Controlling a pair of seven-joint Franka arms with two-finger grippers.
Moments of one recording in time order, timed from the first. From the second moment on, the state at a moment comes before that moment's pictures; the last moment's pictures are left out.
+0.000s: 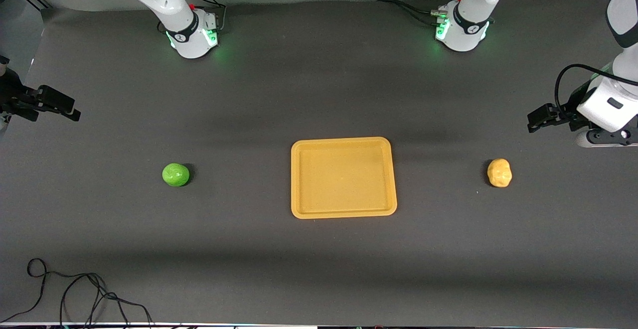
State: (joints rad) left arm 0.05 -0.03 -0.06 -1.83 -0.01 1.78 -0.04; right arm -0.05 0.01 0.01 -1.53 0.01 1.53 0.01
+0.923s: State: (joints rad) left arm 0.06 0.09 -0.05 -1.98 0.00 2.10 -0.04; right arm -0.01 0.03 0.01 -1.55 0.01 1.53 0.01
